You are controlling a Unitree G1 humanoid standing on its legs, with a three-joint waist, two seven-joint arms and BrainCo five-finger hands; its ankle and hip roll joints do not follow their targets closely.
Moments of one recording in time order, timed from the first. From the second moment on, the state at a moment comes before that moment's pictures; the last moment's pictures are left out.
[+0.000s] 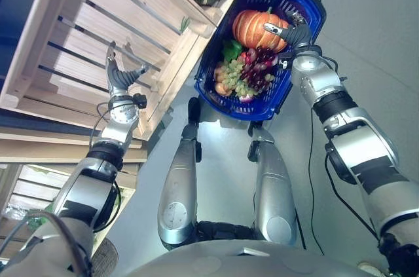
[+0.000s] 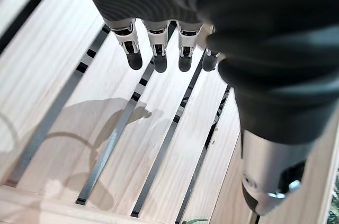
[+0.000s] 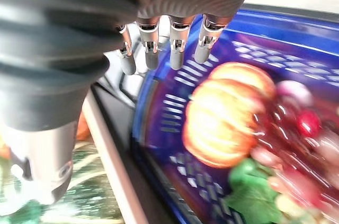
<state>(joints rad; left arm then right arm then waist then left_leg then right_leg) -0.59 0.48 -0.30 0.81 -0.25 -0.29 0.55 -1.01 -0.45 0.43 0.88 0.46 0.06 -0.32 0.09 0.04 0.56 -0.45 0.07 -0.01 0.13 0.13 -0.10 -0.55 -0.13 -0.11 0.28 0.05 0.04</state>
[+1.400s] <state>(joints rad) 0.04 0.32 -0.18 1.24 -0.15 -0.15 -0.10 -0.01 -0.31 0.16 1.25 0.20 -0.05 -0.14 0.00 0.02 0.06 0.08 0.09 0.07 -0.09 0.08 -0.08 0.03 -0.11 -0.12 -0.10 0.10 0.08</state>
